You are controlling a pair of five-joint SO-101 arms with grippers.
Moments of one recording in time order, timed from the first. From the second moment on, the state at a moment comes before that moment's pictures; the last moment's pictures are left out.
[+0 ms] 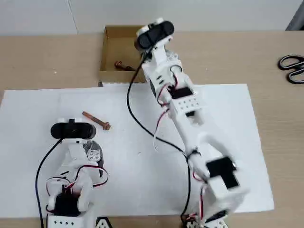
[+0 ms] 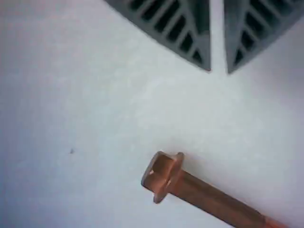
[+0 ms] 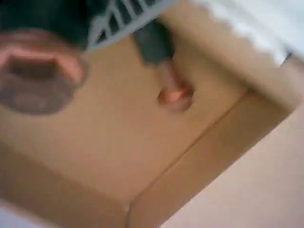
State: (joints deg) left arm -0.9 -103.4 93.1 63.7 10.0; right arm -21.4 13.2 7.4 7.2 6.9
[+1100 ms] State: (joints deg) left arm -0.9 -103.4 93.1 63.7 10.0; right arm -20.7 44.2 -46.2 36.6 10.9
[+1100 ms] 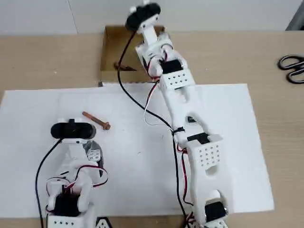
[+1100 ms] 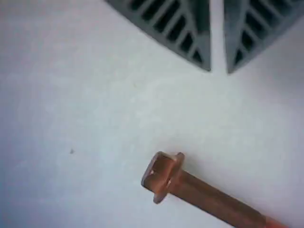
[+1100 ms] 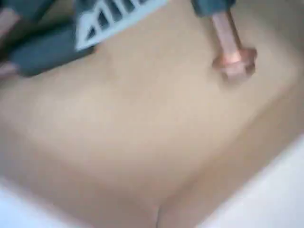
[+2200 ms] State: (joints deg) left arm -0.9 -103.4 93.1 63.7 10.0; right arm -15.1 38.0 -70.2 97.5 5.7
